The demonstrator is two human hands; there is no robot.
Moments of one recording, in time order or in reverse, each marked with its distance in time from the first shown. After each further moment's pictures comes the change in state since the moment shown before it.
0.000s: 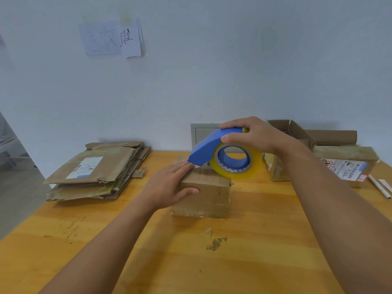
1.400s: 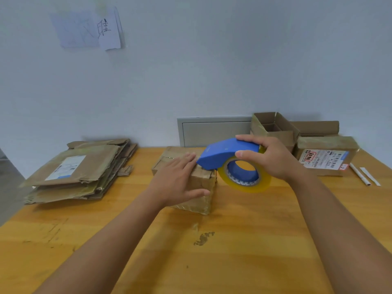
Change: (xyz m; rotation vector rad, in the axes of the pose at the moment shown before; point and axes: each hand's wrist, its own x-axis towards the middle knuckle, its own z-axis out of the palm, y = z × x) left_hand 0.028 0.044 0.016 0.106 -0.081 0.030; right_hand -0.074 0.056 0.010 0.168 0.209 0.096
